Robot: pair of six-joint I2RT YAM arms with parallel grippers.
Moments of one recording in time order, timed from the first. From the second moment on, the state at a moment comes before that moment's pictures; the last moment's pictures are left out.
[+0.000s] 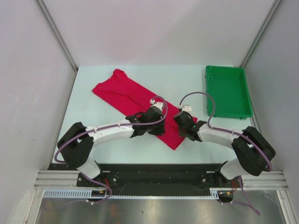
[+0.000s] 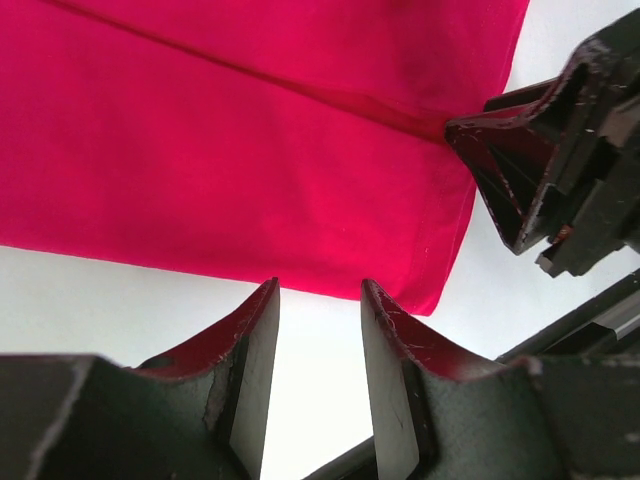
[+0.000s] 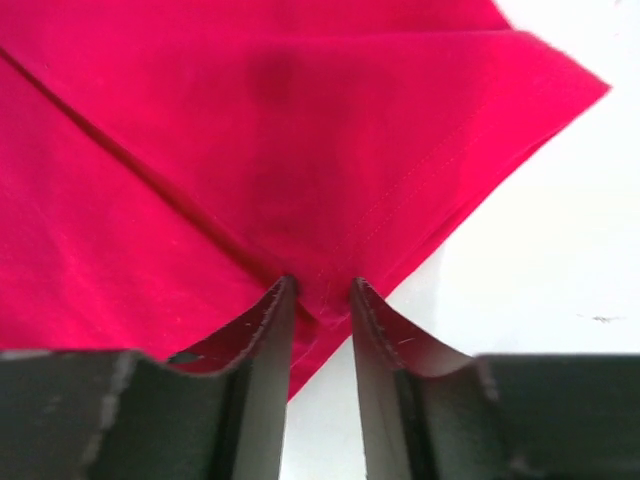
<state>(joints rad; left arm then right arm) -0.92 1.58 1.00 -0.26 -0.09 -0.63 0.73 1.46 0.71 -0.25 0.40 0.50</state>
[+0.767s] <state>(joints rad) -0.92 1.62 1.00 -0.25 -0.06 -0.63 0.79 1.42 0.71 -0.31 0.37 0.53</state>
